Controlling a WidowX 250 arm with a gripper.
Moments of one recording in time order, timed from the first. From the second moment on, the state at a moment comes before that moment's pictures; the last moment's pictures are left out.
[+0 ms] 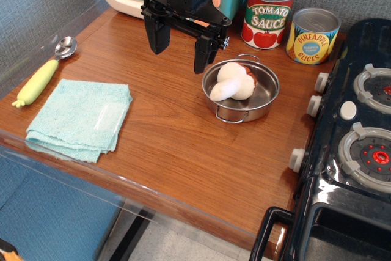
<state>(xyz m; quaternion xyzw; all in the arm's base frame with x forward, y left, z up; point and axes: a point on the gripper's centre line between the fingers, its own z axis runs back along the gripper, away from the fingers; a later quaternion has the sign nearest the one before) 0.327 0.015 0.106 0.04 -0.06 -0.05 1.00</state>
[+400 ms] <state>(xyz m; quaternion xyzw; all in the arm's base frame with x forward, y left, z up) 0.323 0.014 0.094 0.04 -0.05 -0.05 1.00</state>
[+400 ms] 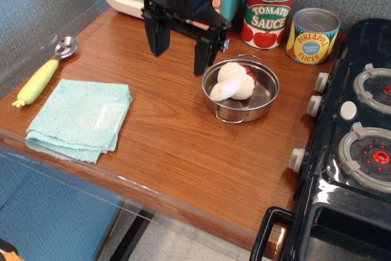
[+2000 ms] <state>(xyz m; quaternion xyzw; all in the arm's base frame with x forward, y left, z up) 0.258 0.137 0.012 0.06 -0.04 0.00 1.00</state>
